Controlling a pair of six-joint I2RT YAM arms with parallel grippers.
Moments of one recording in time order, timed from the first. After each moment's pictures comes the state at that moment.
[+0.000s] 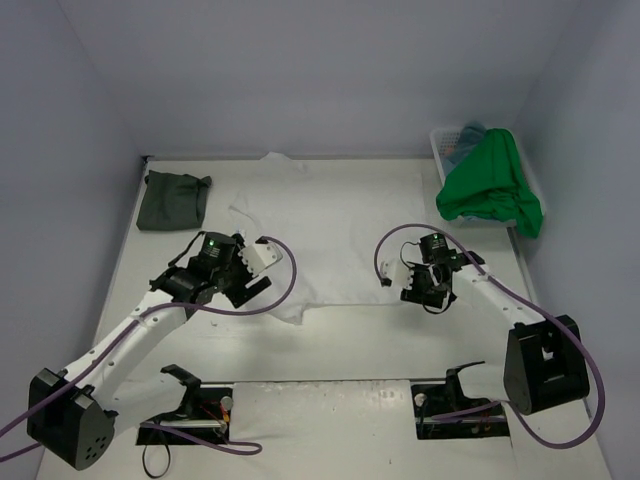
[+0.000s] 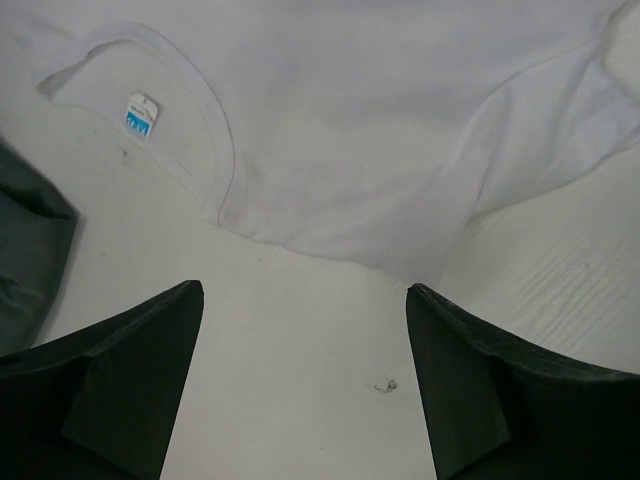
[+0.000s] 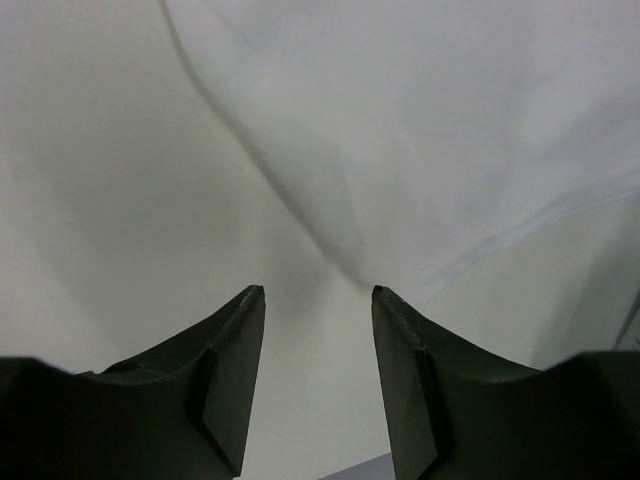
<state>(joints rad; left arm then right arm) -0.48 1.03 0.81 -0.58 0.05 0.56 0.24 1.29 0.71 -0.66 -0.06 -1.11</state>
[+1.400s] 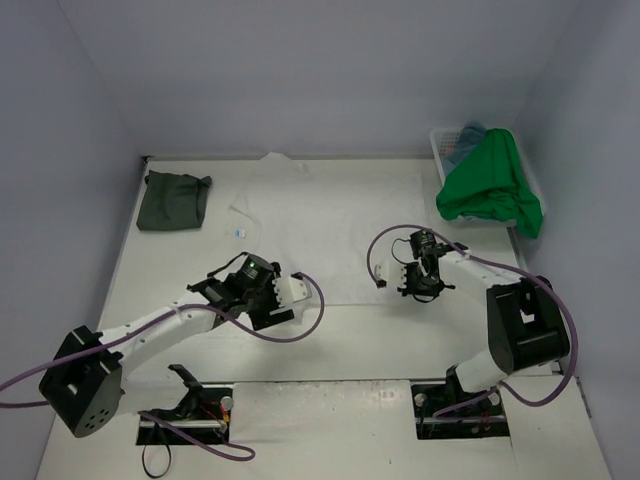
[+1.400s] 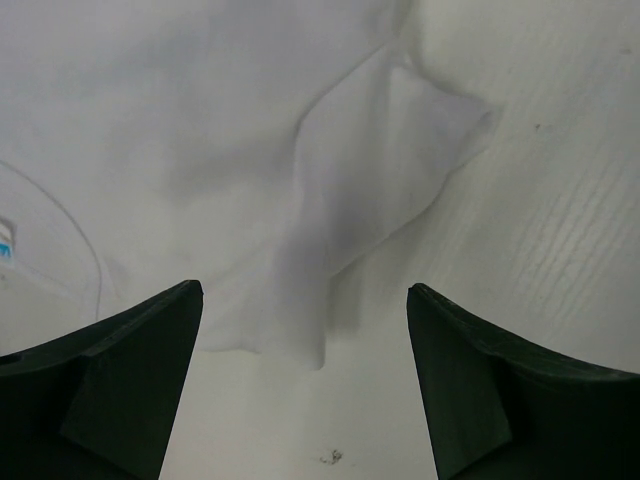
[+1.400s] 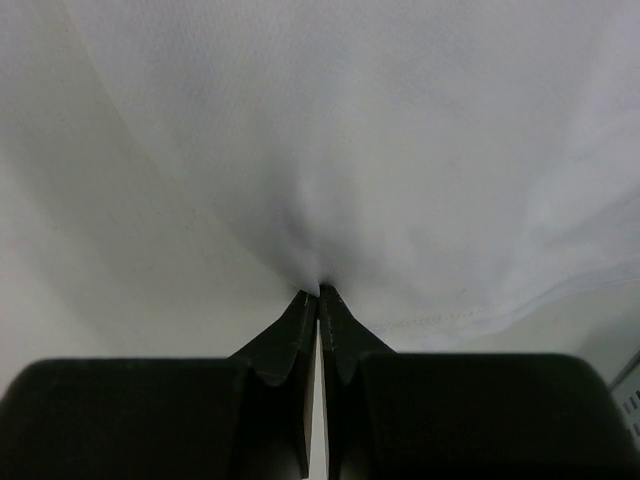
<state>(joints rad) -0.68 1.18 0.68 -0.43 0.05 0.62 0.24 1.51 0.75 -0.58 -0.03 -1.23</state>
